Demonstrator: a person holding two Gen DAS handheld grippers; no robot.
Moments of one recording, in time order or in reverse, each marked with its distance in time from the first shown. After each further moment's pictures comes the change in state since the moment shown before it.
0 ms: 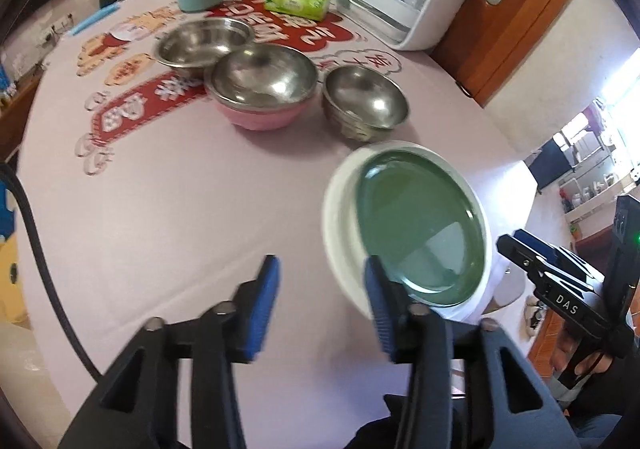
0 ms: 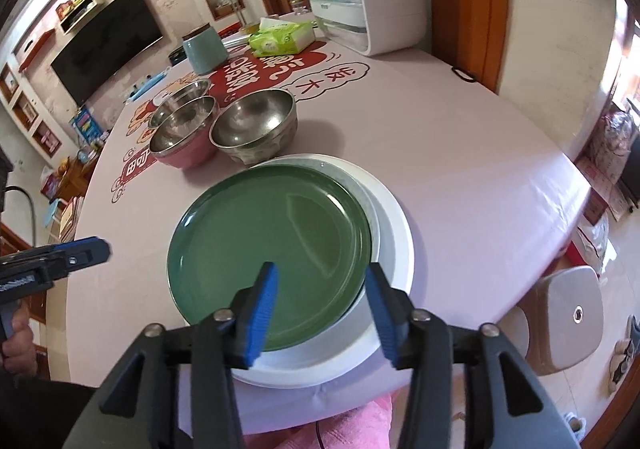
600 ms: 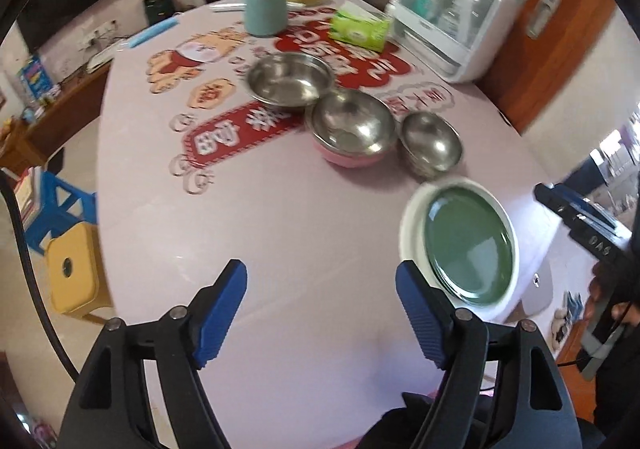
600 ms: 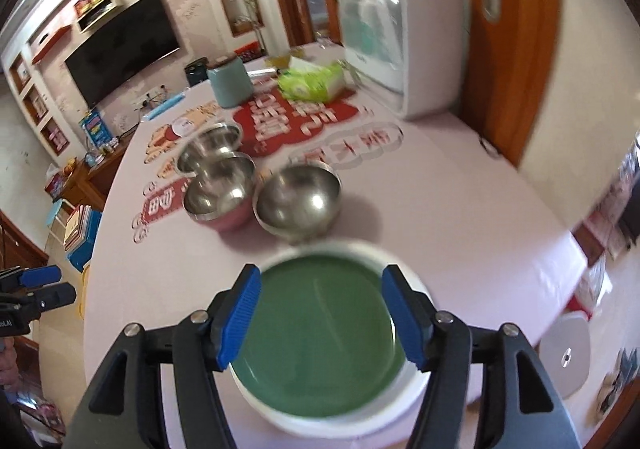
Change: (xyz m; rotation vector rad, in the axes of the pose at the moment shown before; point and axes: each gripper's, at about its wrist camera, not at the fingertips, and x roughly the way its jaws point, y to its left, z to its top) left arm -0.080 0.051 0.029 -0.058 -0.013 0.167; right arm -0.027 0.058 0.093 -0.118 -0.091 0.020
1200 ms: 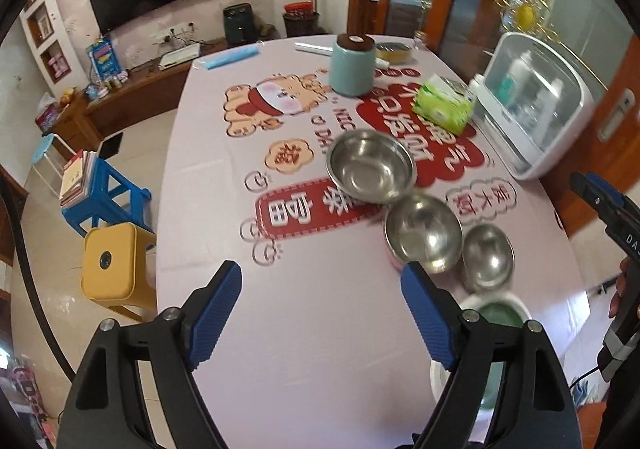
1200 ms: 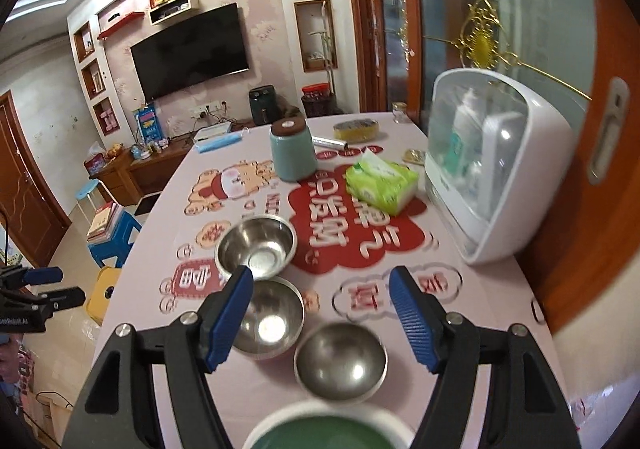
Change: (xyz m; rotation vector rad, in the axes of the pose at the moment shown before) left arm -0.022 0.038 0.089 -0.199 -0.118 0.179; right arm 0.032 0.040 0.148 -0.219 -0.141 0.169
